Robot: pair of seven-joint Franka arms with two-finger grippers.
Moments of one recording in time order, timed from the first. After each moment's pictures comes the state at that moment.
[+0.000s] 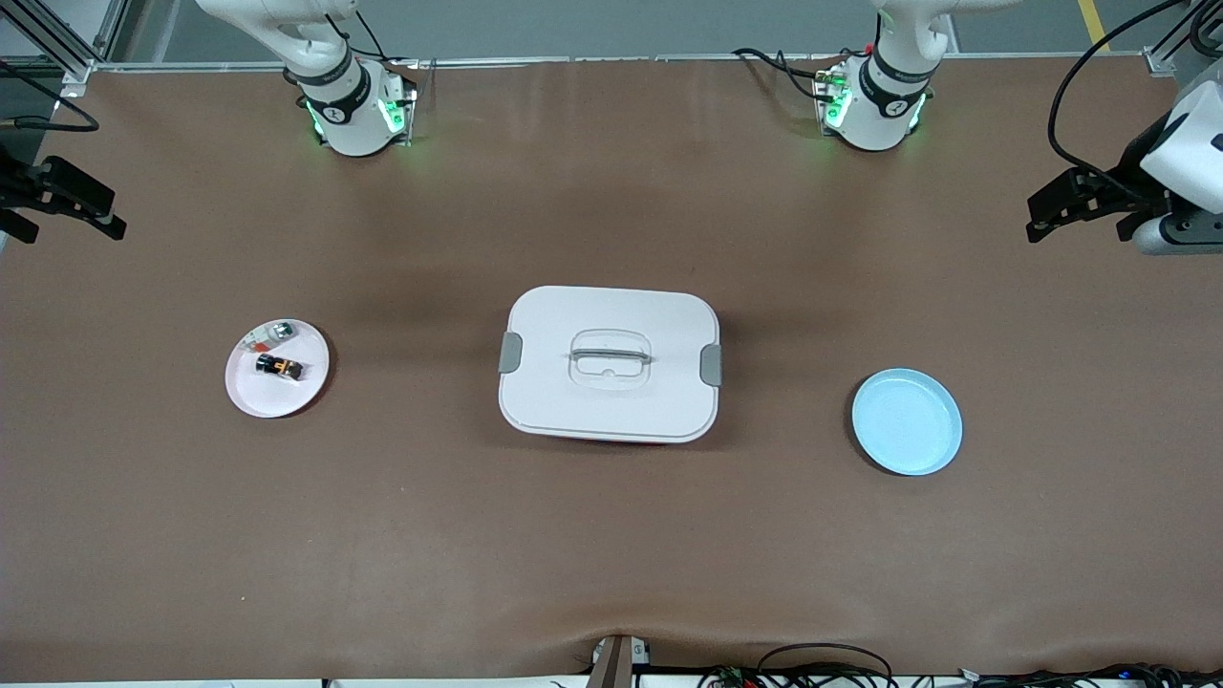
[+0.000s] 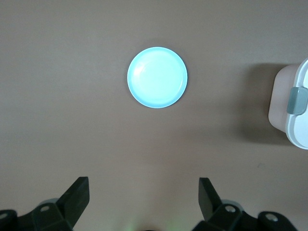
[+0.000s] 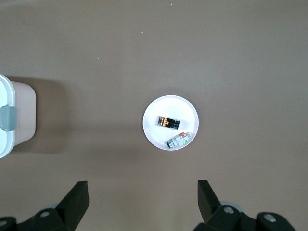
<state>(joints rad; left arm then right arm) 0.02 -0.03 -0.11 -1.56 0.02 1.51 -0.08 -0.03 -0.08 -0.03 -1.59 0.02 1.54 -0.08</state>
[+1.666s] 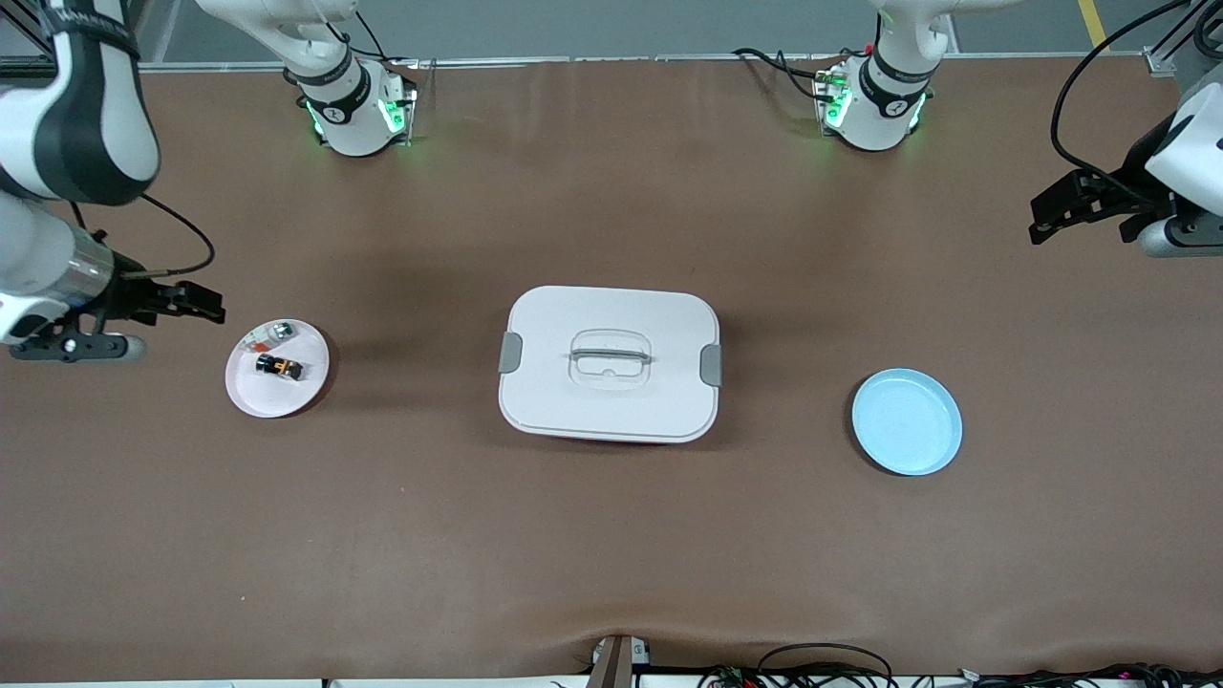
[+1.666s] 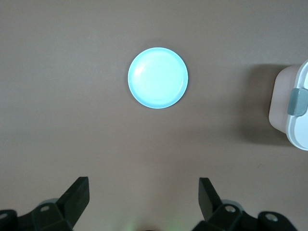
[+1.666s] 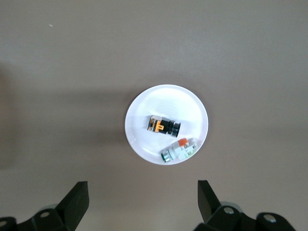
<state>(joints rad) 0.03 -0.02 -0.11 -1.55 0.02 1.50 -0.08 -0.04 0.08 -0.03 -1.94 -0.01 1.92 -0.08</state>
